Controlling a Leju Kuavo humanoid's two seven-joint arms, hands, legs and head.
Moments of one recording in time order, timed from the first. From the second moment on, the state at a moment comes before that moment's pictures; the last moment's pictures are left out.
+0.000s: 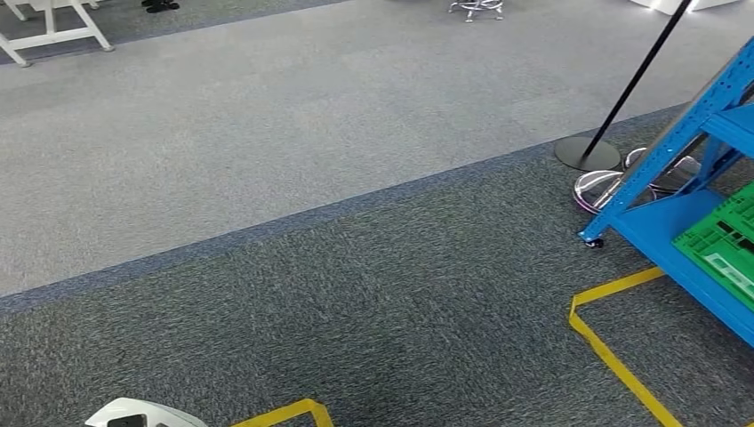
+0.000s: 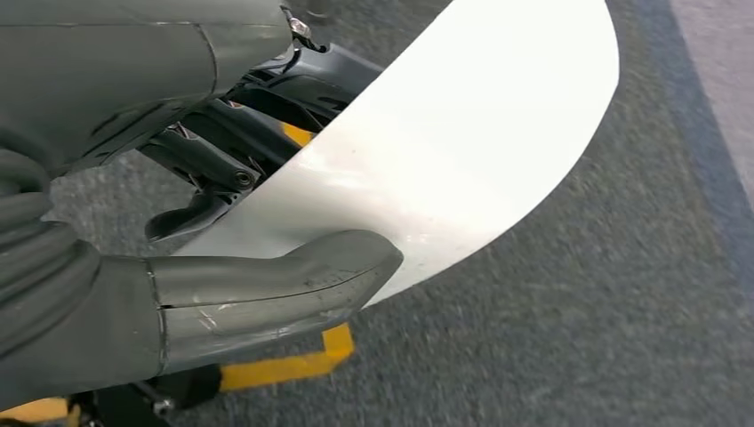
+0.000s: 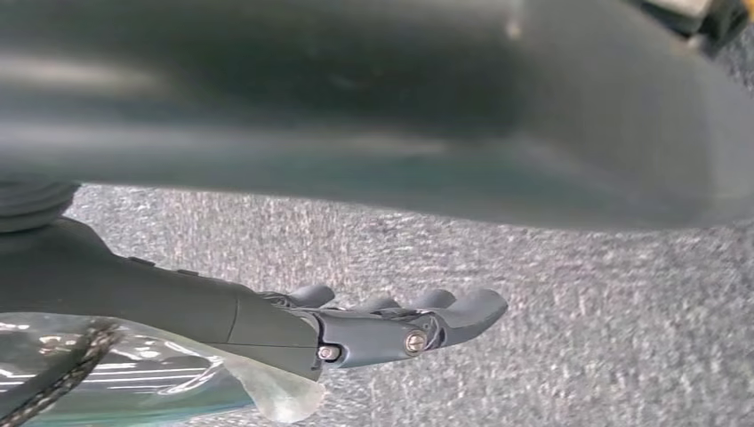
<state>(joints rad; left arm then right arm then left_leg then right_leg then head) 0.07 -0.25 0.76 -0.59 -0.18 0.28 -0.69 -0.07 0.24 -1.11 -0.19 1.43 -0.15 -0.17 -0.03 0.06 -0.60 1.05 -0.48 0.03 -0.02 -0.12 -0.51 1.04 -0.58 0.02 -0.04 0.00</state>
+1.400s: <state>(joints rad) 0.11 -0.26 0.66 -0.72 -0.12 0.36 -0.69 -0.06 0.23 -1.09 -0.19 1.45 -0.15 -0.21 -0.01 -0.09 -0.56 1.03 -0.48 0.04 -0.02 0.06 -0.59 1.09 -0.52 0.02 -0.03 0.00</state>
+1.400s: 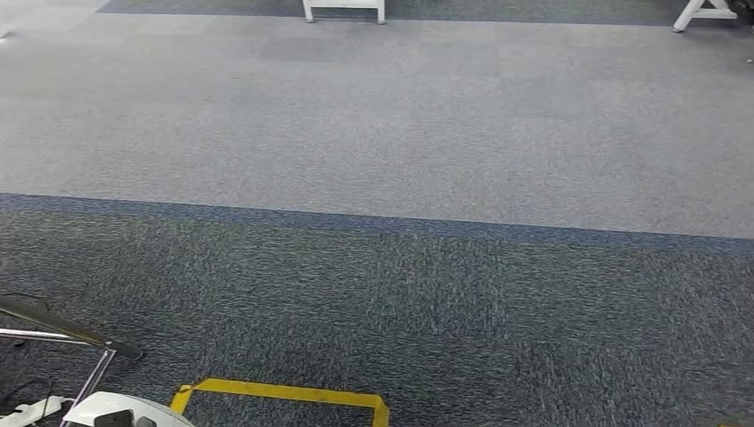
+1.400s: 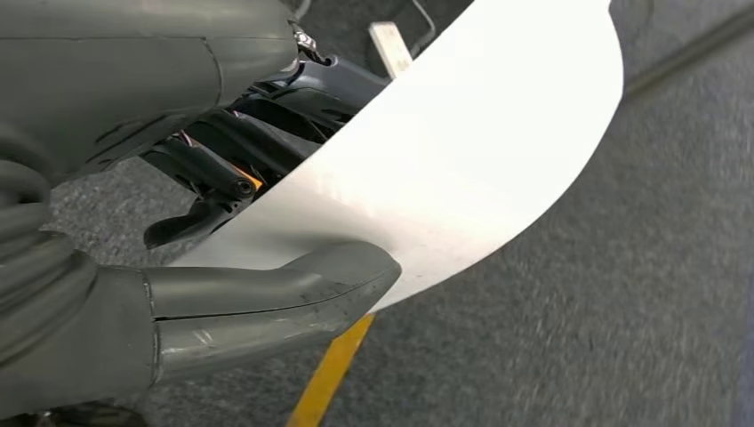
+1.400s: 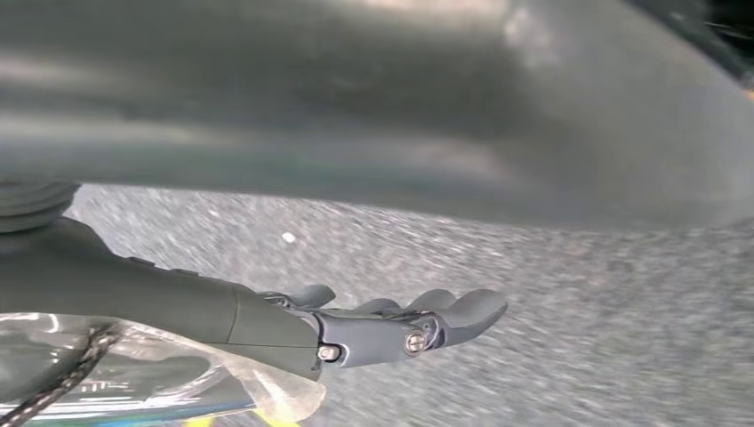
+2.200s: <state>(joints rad) 0.22 -0.28 0.48 -1.06 -0.22 0.69 -0.69 -0.06 0.21 -1.07 -0.19 1.46 -0.09 -0.22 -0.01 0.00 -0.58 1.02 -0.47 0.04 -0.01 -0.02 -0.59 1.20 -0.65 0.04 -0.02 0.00</state>
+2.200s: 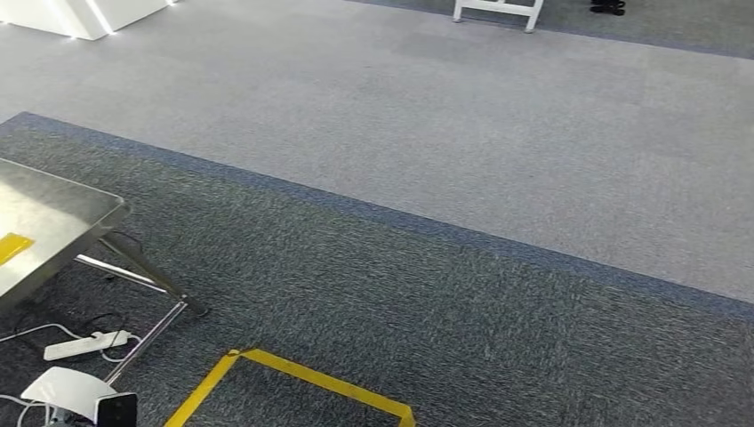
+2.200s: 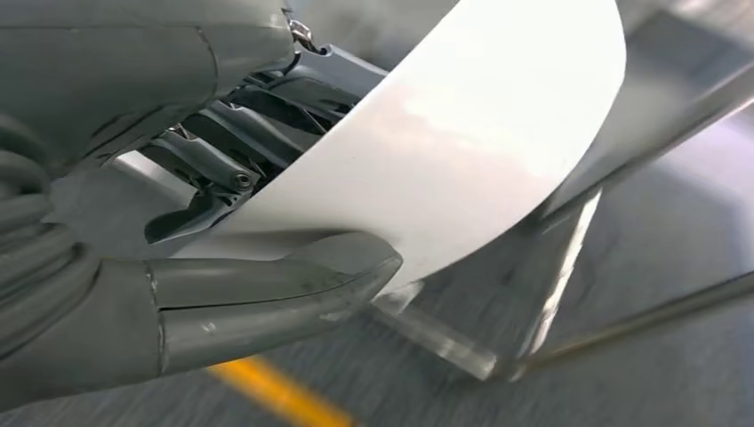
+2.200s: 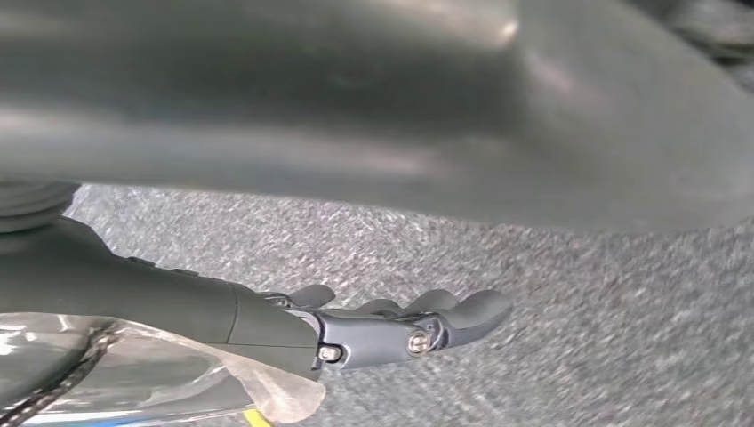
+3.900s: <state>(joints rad) 0.36 -0.35 0.75 -2.11 -0.63 0.70 -0.69 -0.06 0.21 -1.04 -0.19 1.47 -0.07 -0.20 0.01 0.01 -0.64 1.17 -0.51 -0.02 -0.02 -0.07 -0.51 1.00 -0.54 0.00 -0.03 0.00</state>
